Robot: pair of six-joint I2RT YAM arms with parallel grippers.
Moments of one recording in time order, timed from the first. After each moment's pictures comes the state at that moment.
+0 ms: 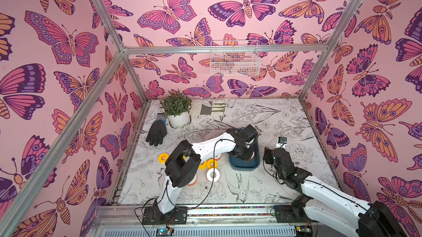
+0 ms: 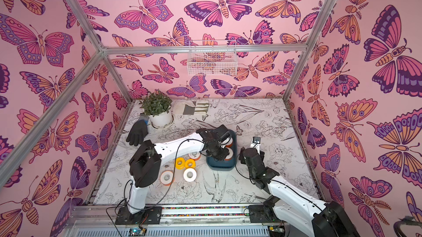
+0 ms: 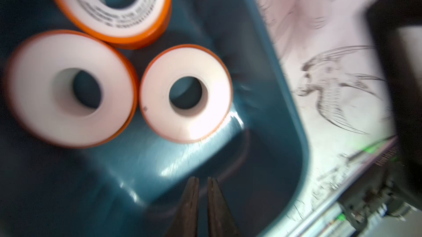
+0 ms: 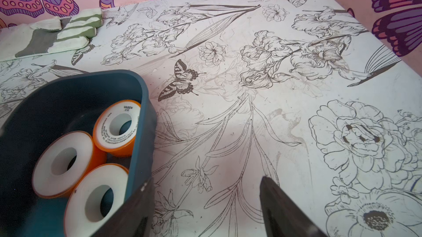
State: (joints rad) left arm -0.96 1.98 1.62 -0.82 0.13 -0.37; right arm 0.63 0.94 0.32 0.00 0.52 0.47
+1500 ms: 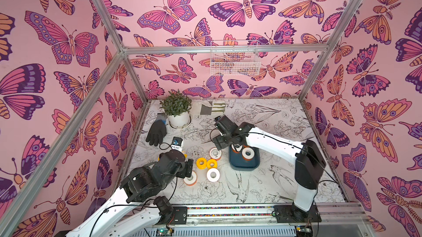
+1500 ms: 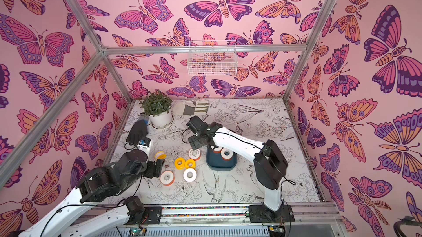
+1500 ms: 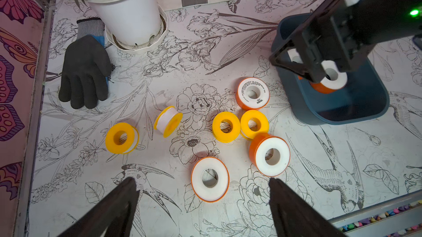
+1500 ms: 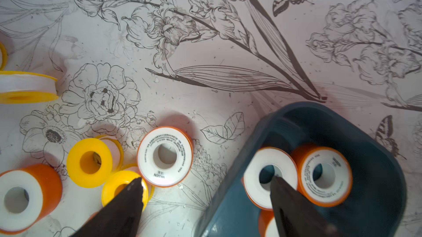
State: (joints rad) left arm -0.84 0.68 0.95 -1.11 -0.42 -0.45; right arm 0.95 1.91 1.60 -0.77 0.18 0.28
